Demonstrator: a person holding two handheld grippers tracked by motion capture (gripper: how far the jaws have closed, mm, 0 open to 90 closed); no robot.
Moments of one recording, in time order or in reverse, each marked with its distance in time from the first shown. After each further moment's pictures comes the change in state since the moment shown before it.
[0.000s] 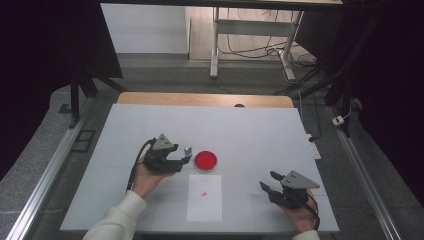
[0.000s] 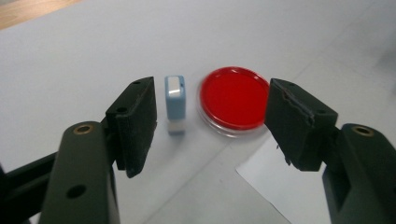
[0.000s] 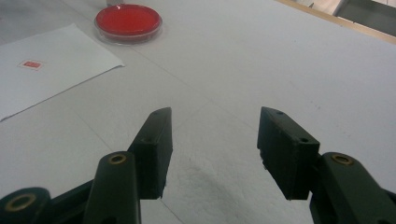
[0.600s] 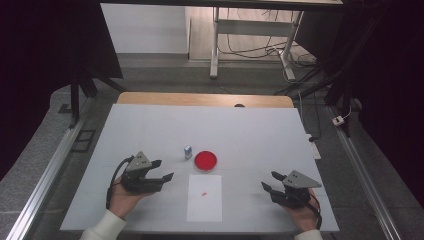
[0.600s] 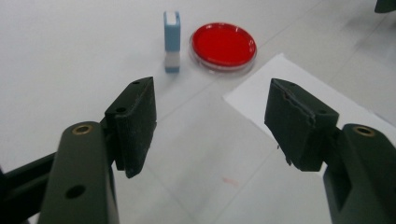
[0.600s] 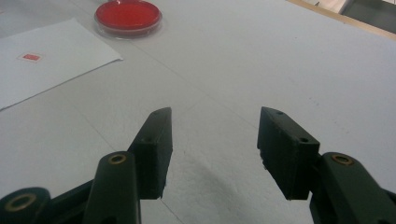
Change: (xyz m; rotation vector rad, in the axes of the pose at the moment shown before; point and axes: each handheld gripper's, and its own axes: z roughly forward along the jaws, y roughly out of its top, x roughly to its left) left arm 0.000 -0.055 -0.049 -0.013 -0.021 -0.023; right arm -0.007 -0.004 -0.001 0.014 0.017 -0.008
